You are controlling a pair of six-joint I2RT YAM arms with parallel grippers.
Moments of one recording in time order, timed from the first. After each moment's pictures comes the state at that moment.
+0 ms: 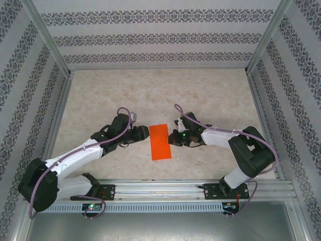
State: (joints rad) left arm -0.61 1.18 0.65 -0.20 0.19 -0.85; right arm 0.56 1.59 0.68 -0.10 -0.53 0.73
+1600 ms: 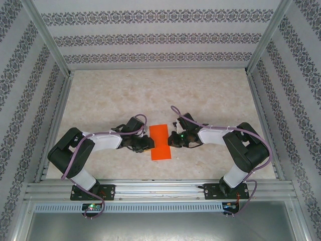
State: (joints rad) left arm -0.61 1.61 0.68 -0.11 0.47 -0.89; right arm 0.57 1.66 0.71 -0.13 -0.50 0.71
